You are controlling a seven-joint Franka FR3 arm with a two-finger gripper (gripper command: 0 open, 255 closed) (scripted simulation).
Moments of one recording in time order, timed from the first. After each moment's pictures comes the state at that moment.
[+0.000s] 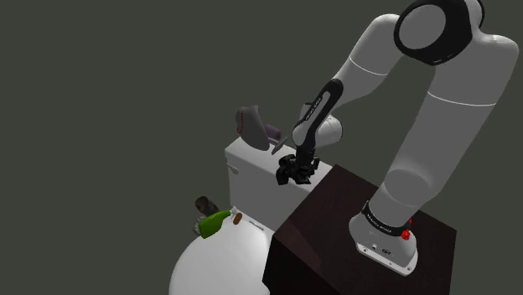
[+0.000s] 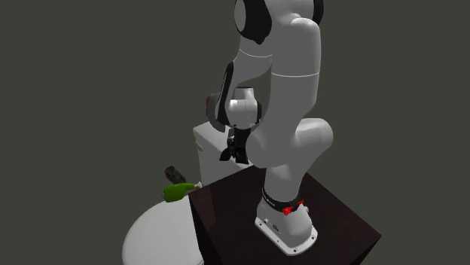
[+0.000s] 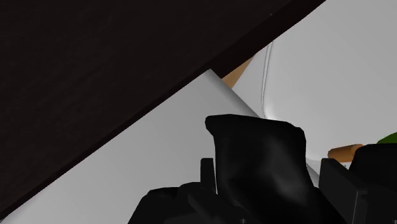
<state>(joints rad) -0.16 0.15 -0.02 -2.78 0.23 2.76 0.22</state>
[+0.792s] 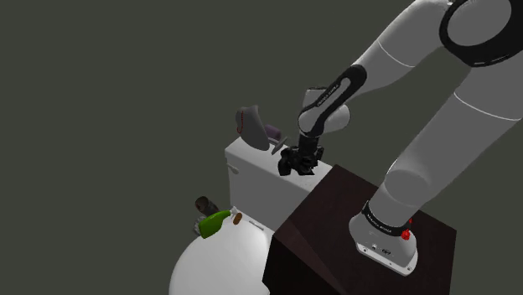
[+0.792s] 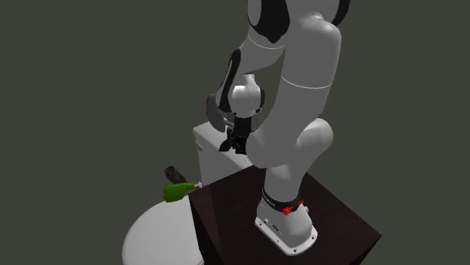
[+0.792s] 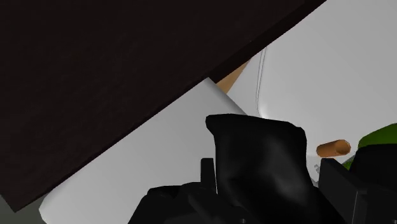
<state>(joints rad) -0.16 -0.07 -0.04 -2.80 0.14 2.57 0.30</state>
